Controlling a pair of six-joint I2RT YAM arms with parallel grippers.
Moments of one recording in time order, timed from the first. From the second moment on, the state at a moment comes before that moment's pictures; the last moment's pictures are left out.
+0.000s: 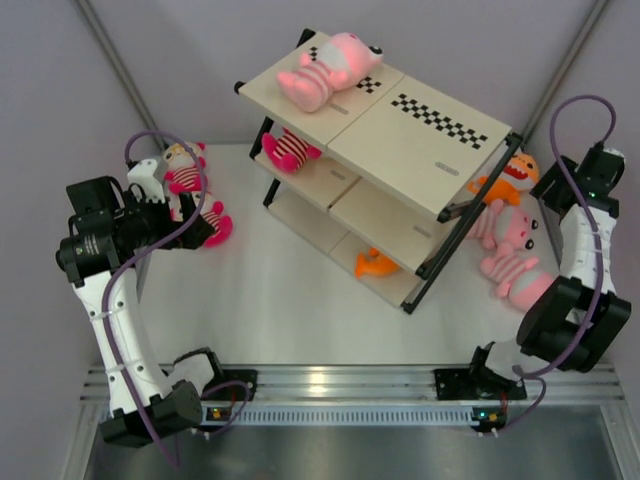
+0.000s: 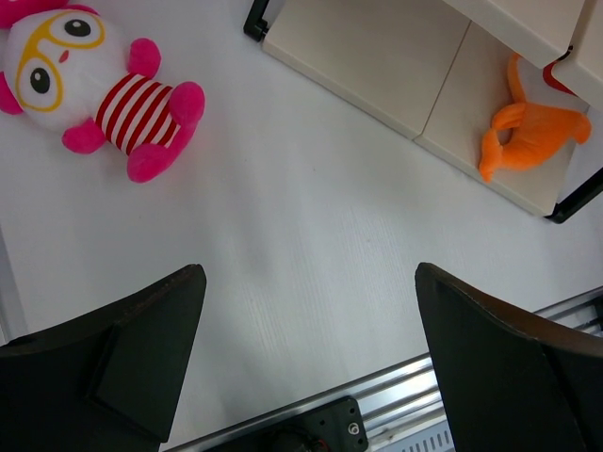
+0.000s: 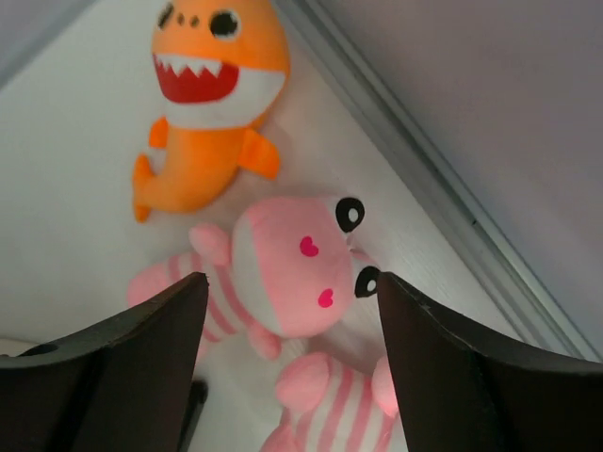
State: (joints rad) left arm 0.36 1.05 1.50 -1.21 0.64 0.21; right arm -0.45 1.40 1.27 -0.46 0.04 0.24
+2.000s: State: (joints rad) left arm 0.36 1.07 1.45 -1.21 0.66 0.24; right arm 0.12 1.46 2.21 -0.71 -0.43 0.09
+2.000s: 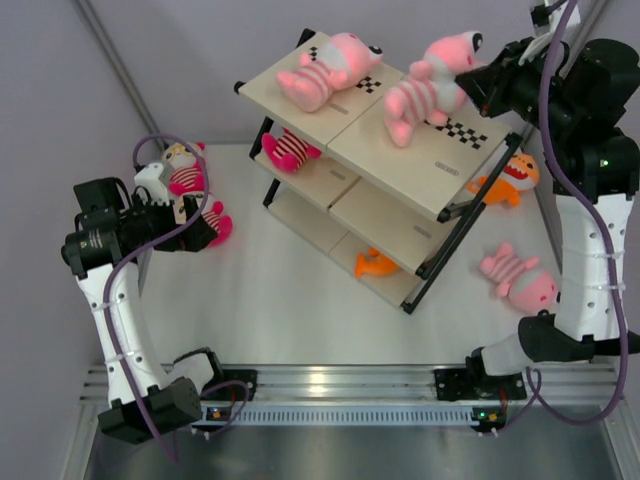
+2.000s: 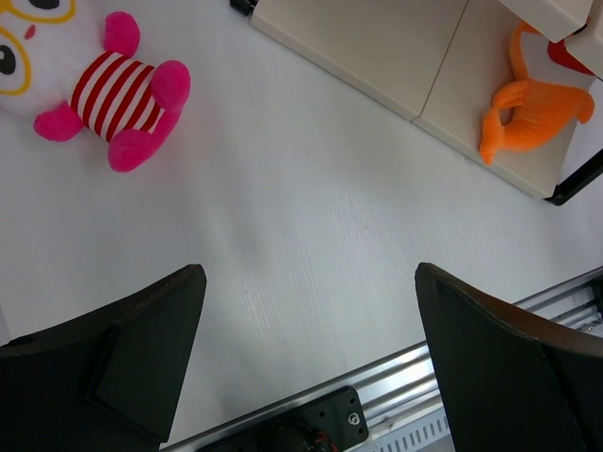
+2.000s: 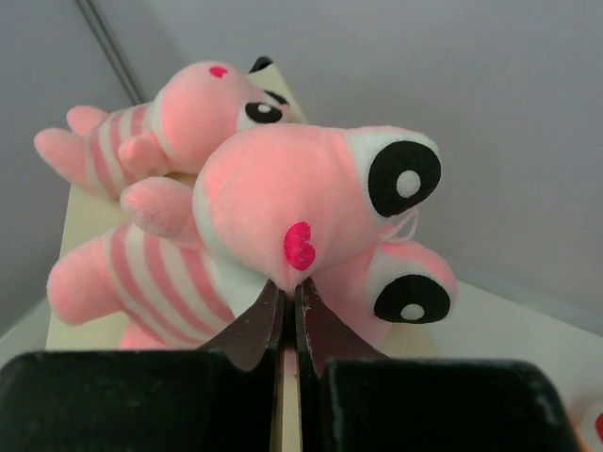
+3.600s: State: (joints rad) left arm 0.36 1.04 1.43 -1.21 0.66 0.26; right arm 0.34 1.54 2.11 -0.63 -0.21 0.26
